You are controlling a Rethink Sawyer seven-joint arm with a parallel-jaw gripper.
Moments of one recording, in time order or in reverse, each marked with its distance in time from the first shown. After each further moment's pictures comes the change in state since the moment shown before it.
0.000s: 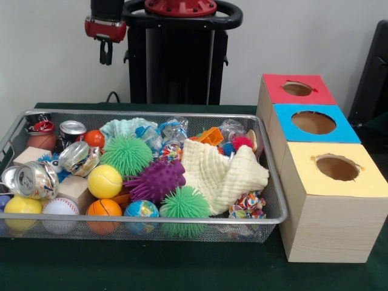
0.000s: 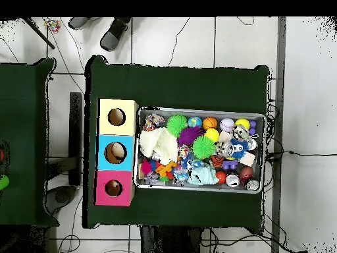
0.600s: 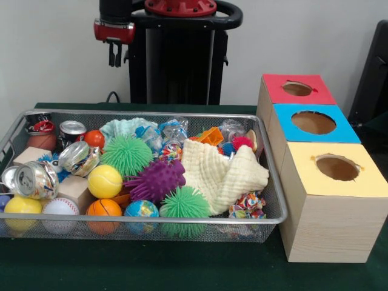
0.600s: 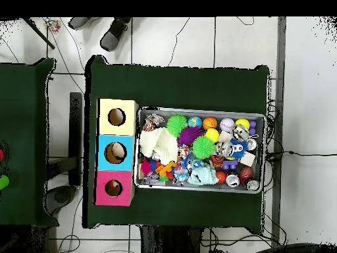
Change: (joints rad) arm 0.211 0.016 -0.037 -0.018 0.001 0.055 0.000
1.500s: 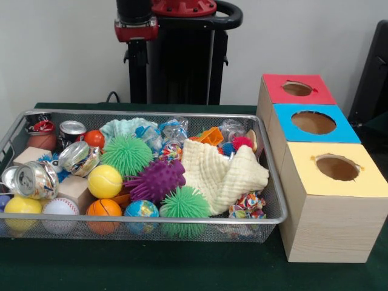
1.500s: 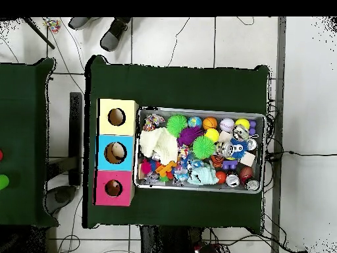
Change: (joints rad) arm 0.014 -0.345 0.363 0.132 0.079 0.570 0.000
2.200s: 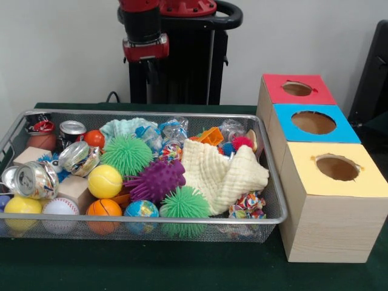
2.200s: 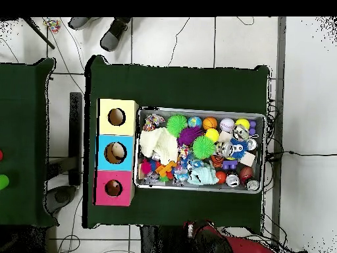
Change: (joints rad) arm 0.038 0.005 0.184 -0.067 0.168 0.135 0.000
